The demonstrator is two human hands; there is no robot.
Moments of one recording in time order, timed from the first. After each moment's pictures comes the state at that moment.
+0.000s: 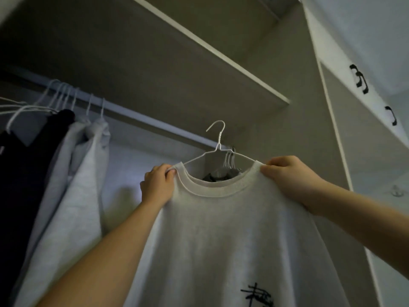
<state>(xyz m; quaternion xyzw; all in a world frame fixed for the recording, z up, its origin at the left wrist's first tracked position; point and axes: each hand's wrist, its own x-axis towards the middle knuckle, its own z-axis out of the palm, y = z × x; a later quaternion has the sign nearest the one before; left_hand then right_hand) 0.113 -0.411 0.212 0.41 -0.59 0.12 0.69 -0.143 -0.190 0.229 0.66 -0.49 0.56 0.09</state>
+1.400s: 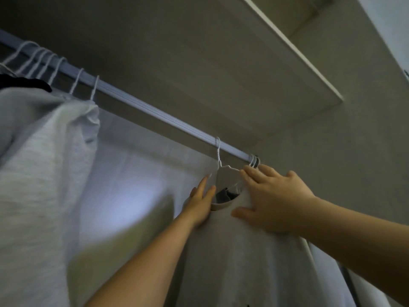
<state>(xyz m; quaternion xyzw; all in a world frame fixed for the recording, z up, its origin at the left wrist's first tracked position) 0.042 -0.560 0.251 0.27 -0.72 -0.16 0.62 -0.085 -0.324 0.268 0.59 -0.62 0.07 0.51</state>
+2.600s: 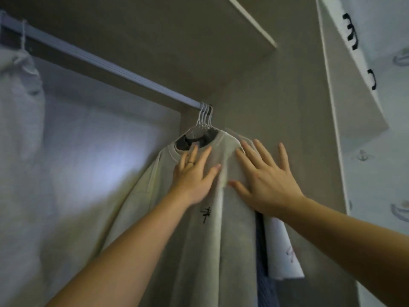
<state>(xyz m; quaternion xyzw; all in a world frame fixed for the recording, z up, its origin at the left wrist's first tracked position) -0.038 -0.419 0.160 0.34 -0.78 0.08 0.52 -0.202 -0.286 0.160 0.60 -0.58 0.22 0.51</state>
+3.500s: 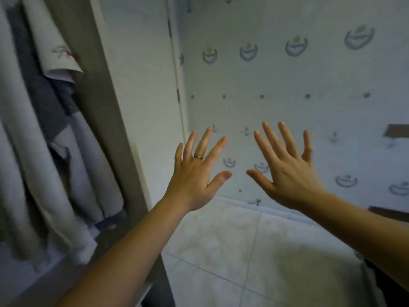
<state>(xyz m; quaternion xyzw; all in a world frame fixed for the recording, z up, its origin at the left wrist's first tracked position) -0.275 -0.071 -0.199 0.12 -0.94 0.02 0.31 -0.426 0.111 -0.192 0.47 -0.82 0.08 0.32</state>
